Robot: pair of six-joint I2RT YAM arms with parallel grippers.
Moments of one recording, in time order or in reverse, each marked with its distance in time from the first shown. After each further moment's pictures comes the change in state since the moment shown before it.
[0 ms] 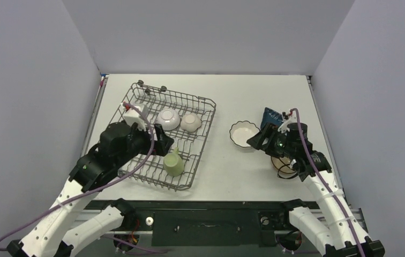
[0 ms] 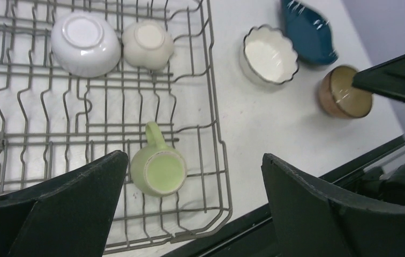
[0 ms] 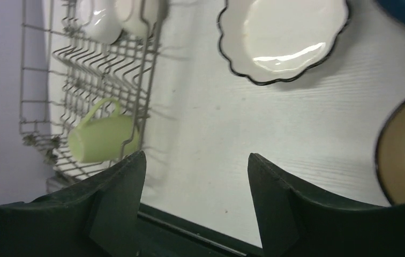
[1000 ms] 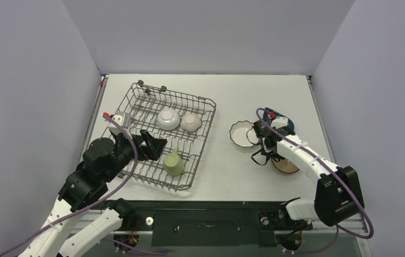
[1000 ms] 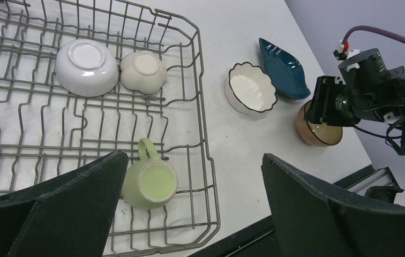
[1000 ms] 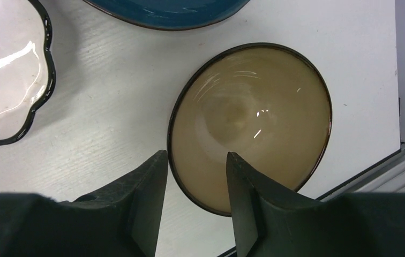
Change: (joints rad) left arm 0.000 -0.219 -0.106 0.115 -0.052 -0.072; right arm 0.185 0.520 0.145 -0.317 0.922 -0.029
